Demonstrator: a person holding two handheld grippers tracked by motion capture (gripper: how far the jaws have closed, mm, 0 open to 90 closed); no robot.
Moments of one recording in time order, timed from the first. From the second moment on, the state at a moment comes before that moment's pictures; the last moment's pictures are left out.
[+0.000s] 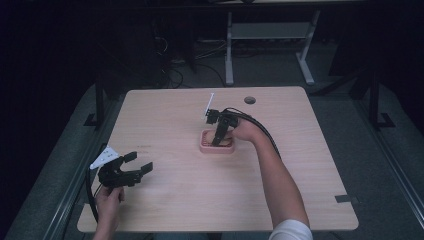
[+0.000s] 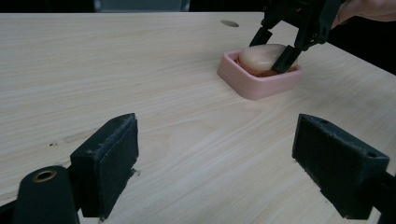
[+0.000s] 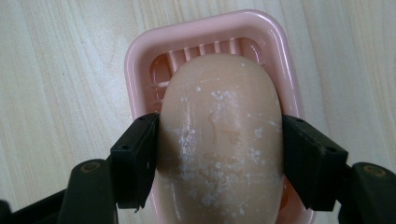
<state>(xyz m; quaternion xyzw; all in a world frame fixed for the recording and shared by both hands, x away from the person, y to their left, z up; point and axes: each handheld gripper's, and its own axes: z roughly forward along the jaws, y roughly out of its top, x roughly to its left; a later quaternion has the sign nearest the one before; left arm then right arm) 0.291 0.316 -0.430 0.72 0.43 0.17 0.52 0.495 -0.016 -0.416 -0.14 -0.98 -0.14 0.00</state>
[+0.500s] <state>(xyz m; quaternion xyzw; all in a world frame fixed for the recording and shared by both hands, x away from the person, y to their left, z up) 0.291 0.316 -0.429 0.72 0.42 0.17 0.52 0.493 -0.021 -0.403 -0.16 -0.97 -0.17 0.00</state>
